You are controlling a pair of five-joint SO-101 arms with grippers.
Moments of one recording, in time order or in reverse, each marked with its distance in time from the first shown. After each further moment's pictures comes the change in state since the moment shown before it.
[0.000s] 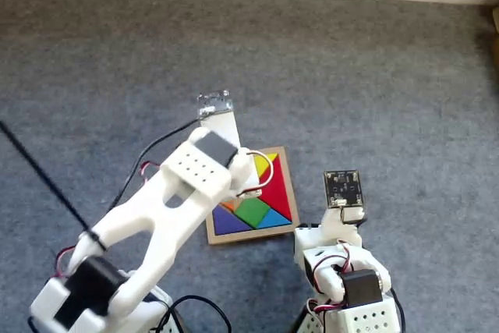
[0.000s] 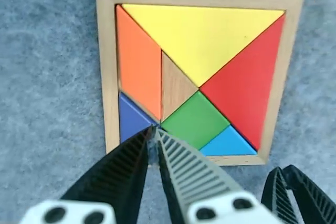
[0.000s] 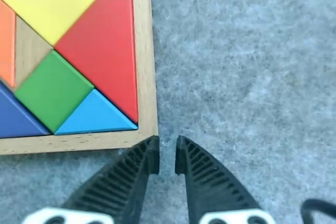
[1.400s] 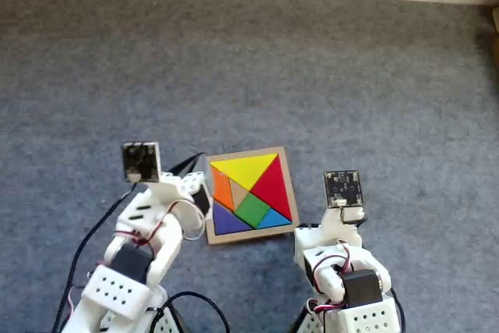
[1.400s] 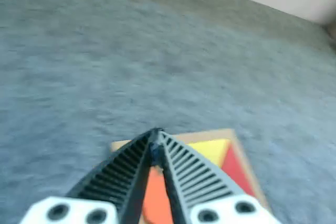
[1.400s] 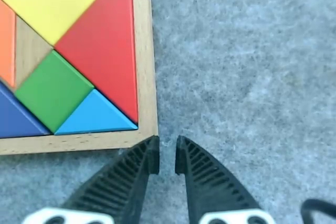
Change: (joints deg) left arm -14.2 -70.1 63.4 -48.1 -22.2; right arm 0.0 0.0 0.0 0.0 0.0
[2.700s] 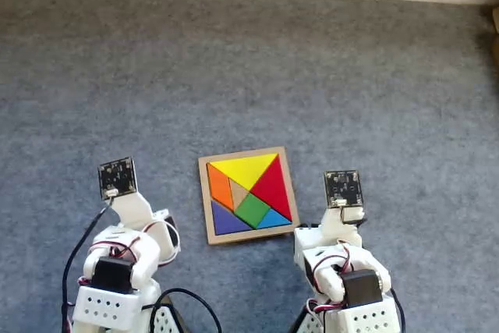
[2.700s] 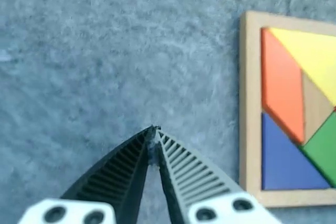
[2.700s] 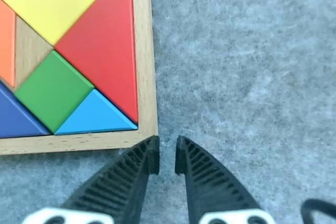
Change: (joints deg) left arm -10.9 -16.4 0.2 50.6 0.1; right arm 0.0 0.0 0.0 0.0 0.0
